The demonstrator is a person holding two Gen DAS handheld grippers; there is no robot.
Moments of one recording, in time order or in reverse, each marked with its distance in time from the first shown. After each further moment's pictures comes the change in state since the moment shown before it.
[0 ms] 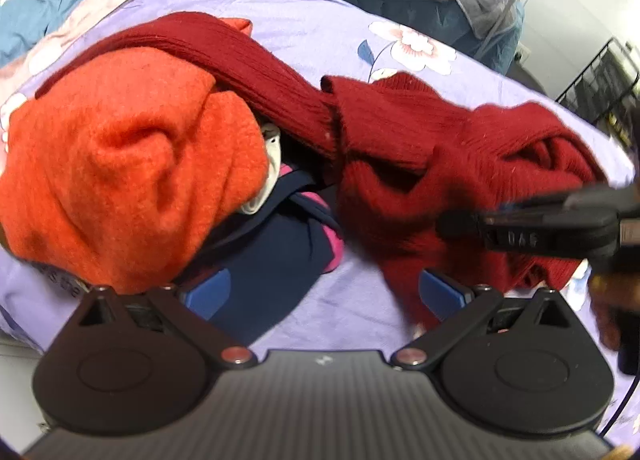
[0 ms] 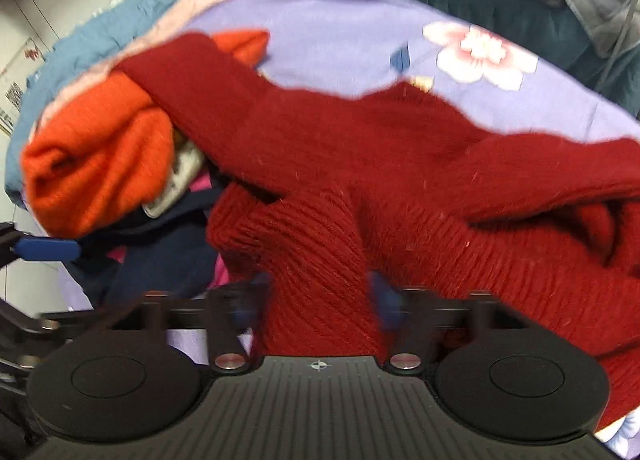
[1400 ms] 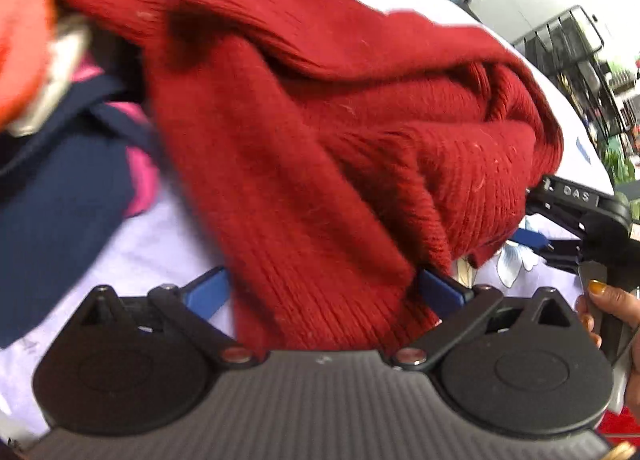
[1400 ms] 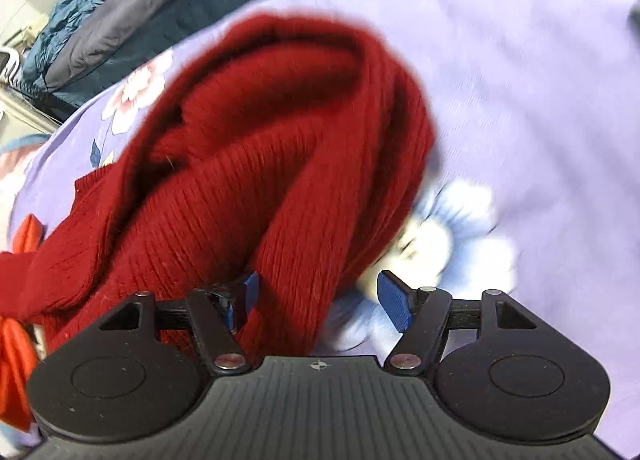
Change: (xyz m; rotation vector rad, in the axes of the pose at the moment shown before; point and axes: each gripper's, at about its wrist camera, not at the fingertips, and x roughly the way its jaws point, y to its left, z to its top) left arm 0.104 -0.087 -0.008 -0.024 0.256 -0.238; right arm -0.057 -0.156 -0.120 0.838 -0.147 -0.211
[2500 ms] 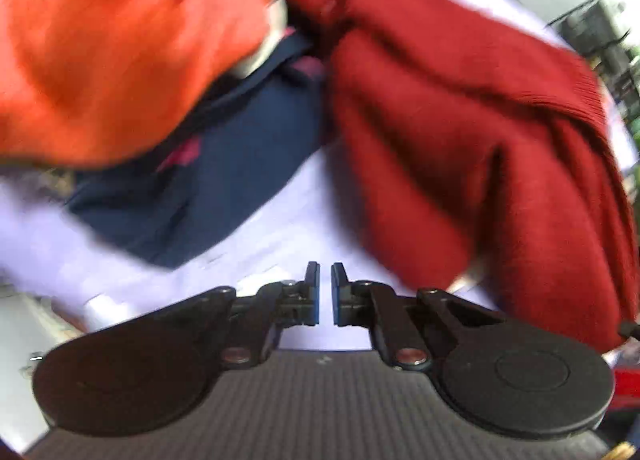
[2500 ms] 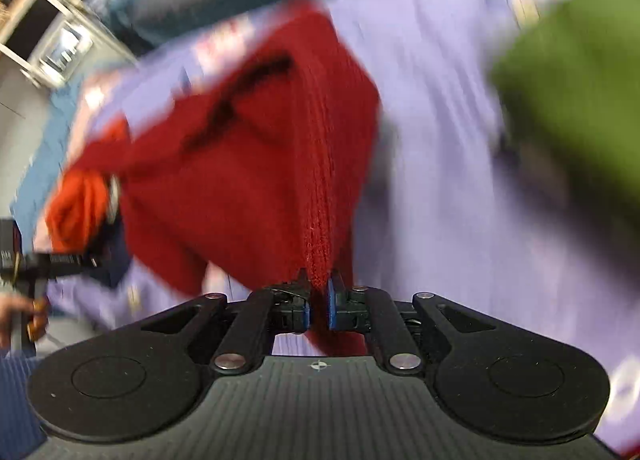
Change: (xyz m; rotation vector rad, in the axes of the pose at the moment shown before) left arm -0.081 0.101 -0.041 -0.006 0.093 0.144; right arm -0.178 -0.084 -0.088 -0.223 0.200 0.061
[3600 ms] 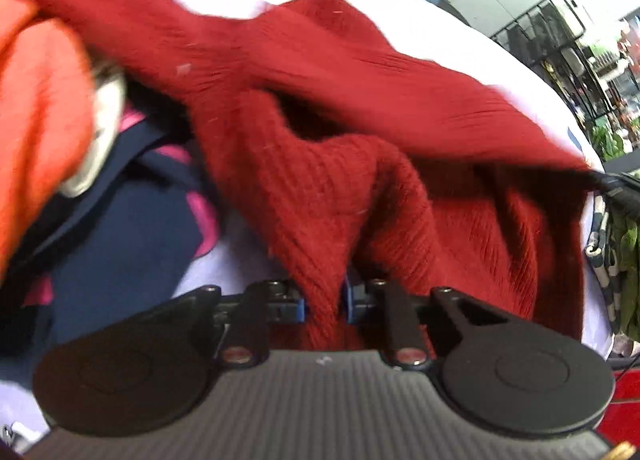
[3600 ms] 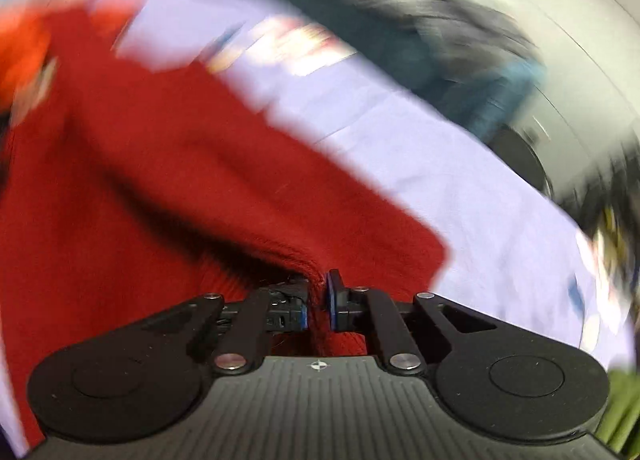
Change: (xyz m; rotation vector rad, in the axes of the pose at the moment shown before) left arm 0.066 -0.066 0.064 0.081 -0.108 -0.159; right arm 0.083 0.095 0.162 -0.579 -0.368 -0.315
